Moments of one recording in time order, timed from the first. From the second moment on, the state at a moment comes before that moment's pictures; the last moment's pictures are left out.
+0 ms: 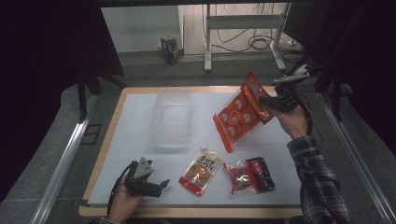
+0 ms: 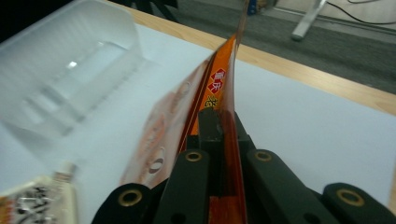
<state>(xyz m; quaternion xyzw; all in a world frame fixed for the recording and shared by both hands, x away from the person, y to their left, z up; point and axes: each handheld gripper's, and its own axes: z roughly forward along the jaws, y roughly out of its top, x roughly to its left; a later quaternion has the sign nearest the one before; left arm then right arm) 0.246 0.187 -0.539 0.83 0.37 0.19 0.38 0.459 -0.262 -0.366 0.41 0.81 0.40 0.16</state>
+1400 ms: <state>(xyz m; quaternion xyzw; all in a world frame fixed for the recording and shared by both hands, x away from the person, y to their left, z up) 0.245 0.190 -0.537 0.82 0.38 0.18 0.38 0.454 -0.136 -0.277 0.31 0.83 0.44 0.14</state>
